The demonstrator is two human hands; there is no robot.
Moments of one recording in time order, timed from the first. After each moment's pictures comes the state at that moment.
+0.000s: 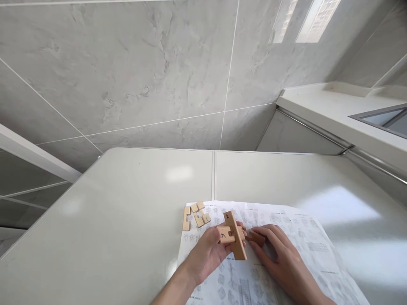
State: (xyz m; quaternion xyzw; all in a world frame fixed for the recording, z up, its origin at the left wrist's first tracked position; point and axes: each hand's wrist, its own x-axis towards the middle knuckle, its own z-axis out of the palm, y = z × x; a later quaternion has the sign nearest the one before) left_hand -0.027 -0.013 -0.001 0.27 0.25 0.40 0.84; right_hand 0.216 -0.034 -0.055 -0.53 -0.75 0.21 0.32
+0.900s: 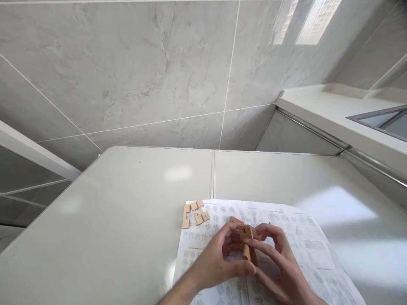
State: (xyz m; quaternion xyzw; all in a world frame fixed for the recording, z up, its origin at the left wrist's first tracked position) left_hand -0.015 -0.025 0.003 0.43 0.30 0.34 0.78; right_hand 0.214 -0.051 -0.043 -0.40 -0.80 0.20 0.40
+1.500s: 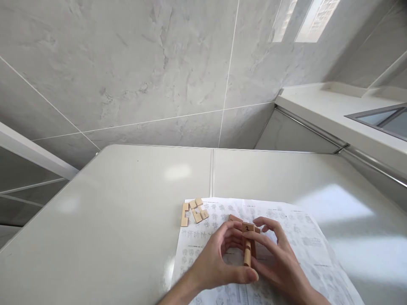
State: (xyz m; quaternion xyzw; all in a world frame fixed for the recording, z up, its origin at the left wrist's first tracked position) left_hand -0.012 -0.030 0.001 0.43 0.34 0.35 0.76; right_hand 0.209 -0.047 -0.041 -0.48 -0.77 0.18 0.38
